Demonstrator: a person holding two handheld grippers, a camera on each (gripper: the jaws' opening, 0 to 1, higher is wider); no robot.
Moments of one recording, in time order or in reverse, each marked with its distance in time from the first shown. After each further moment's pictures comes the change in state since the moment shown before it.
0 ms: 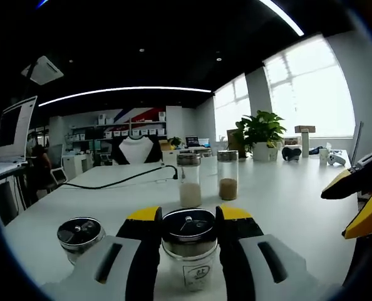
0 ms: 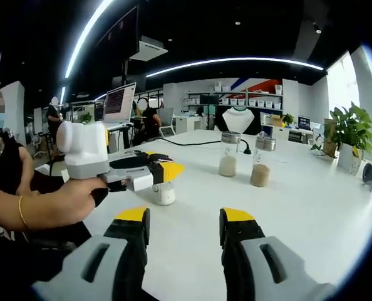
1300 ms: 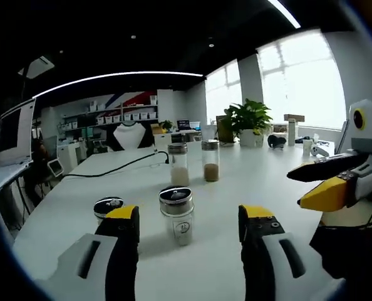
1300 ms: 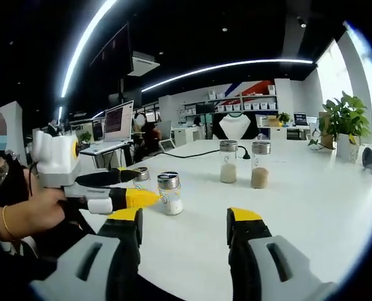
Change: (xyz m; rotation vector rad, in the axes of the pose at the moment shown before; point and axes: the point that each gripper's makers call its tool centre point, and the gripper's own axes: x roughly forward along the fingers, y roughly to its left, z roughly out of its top) left arm -0.078 -0.015 0.007 0.004 0.149 -0.057; right arm -0.024 0.008 0.016 0.100 -0.082 0.002
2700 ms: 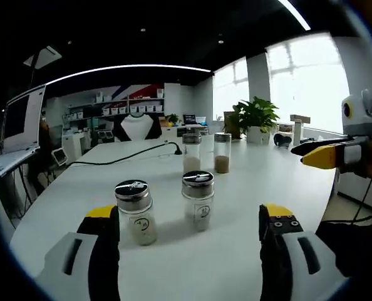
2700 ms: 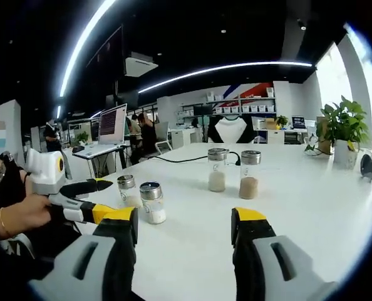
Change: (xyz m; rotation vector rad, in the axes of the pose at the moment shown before) left arm -0.005 0.033 -0.018 -0.063 0.036 0.023; right arm 0.008 -0.034 0.021 -0.013 -0.004 -0.012
